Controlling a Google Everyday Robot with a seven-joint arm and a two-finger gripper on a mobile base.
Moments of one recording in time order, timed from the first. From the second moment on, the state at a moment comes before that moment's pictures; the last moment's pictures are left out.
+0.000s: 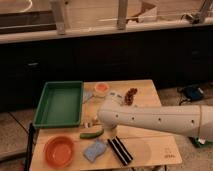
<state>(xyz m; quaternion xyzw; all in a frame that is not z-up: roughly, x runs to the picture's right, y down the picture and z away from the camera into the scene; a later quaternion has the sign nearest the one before) 0.007 0.210 0.749 -0.25 -0.12 -0.25 0.93</state>
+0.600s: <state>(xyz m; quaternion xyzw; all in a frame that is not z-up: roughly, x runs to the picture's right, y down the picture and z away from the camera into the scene) 0.076 0.187 0.768 -0.26 -0.08 -0.27 0.92</state>
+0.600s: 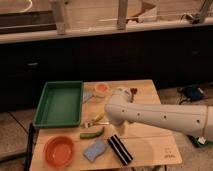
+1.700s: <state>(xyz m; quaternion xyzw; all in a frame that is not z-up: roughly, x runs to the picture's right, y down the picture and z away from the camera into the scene) 0.186 0.154 0.841 -0.25 -0.05 -0.32 0.91</state>
